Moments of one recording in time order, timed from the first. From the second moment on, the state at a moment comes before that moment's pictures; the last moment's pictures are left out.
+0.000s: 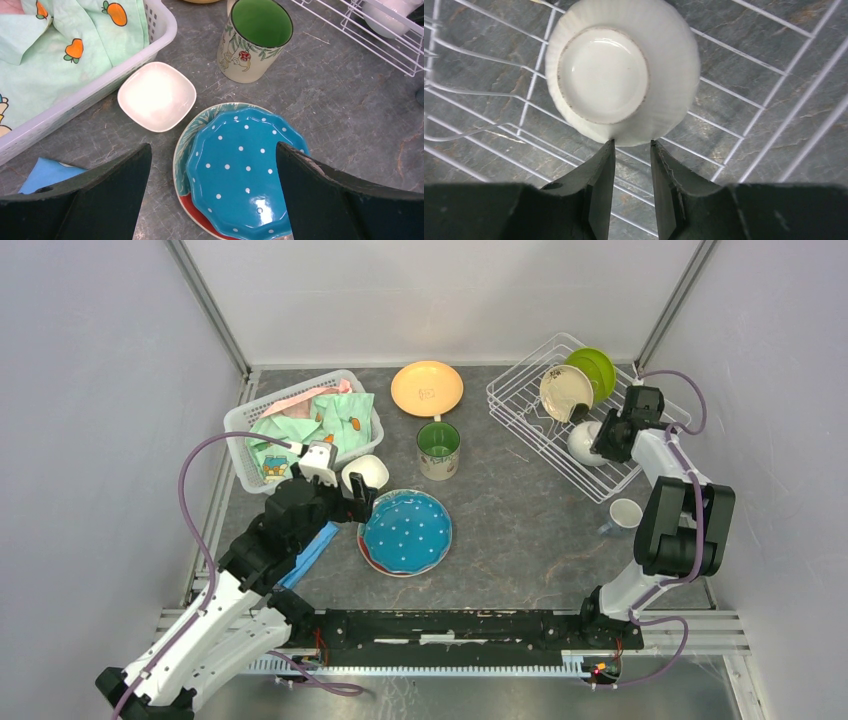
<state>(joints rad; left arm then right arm) -0.62 0.63 0.70 -0.42 -0.23 -0.29 -0.20 1.66 1.15 -0.42 0.00 0.26</state>
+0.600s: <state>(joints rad) -0.62 0.63 0.70 -0.42 -0.23 -0.29 -0.19 1.69 1.11 -0.28 -0.13 0.37</state>
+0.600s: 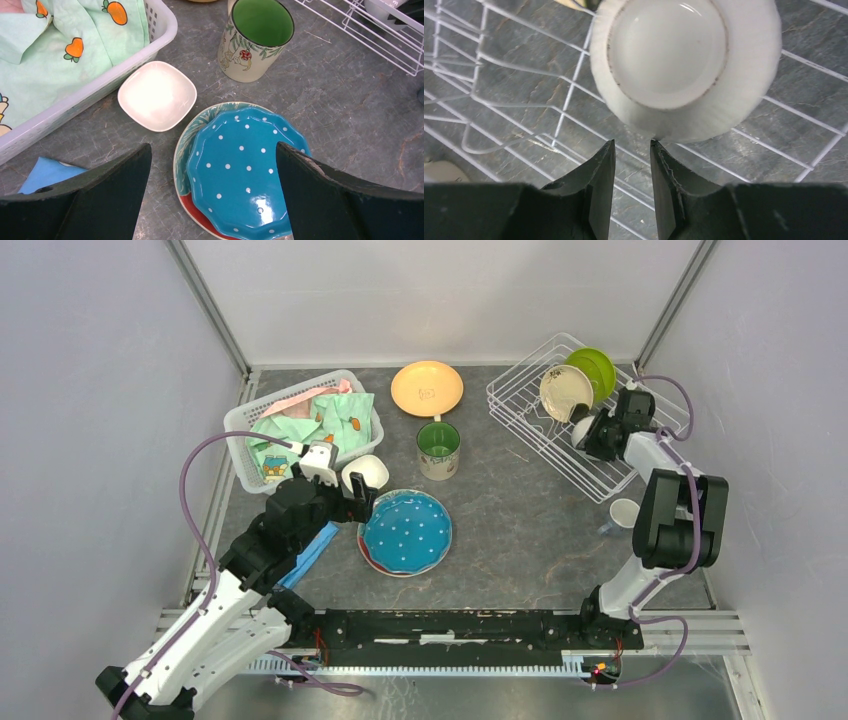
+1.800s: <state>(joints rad) -0.62 0.67 0.70 -0.42 -0.23 -0.29 -0.26 1.78 1.18 -0.14 0.09 0.28</state>
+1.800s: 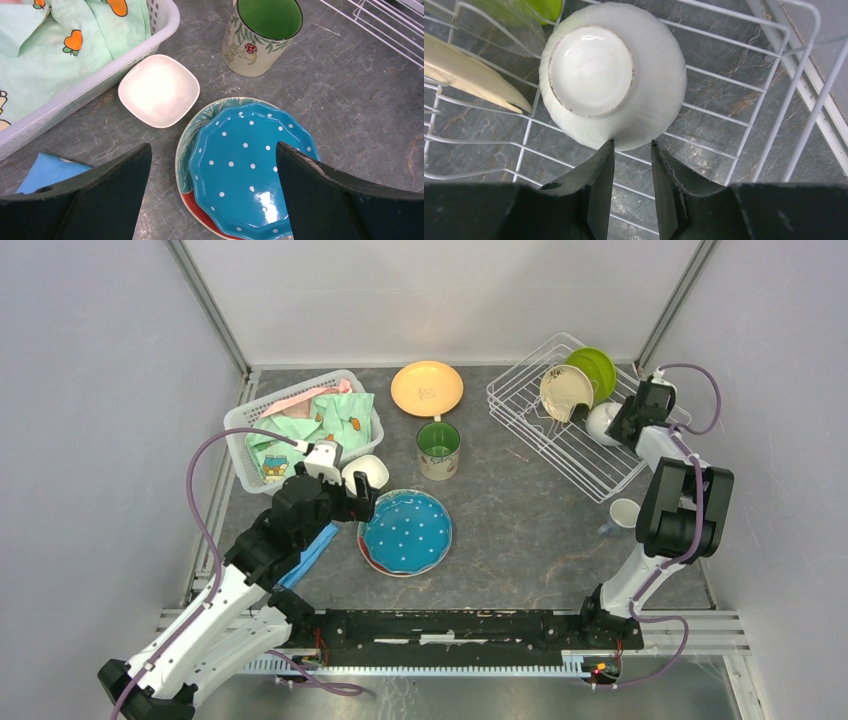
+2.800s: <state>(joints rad) -0.62 0.63 0.70 -0.42 -0.23 -0.29 -0.26 1.66 1.25 -0.29 0.11 0.24</state>
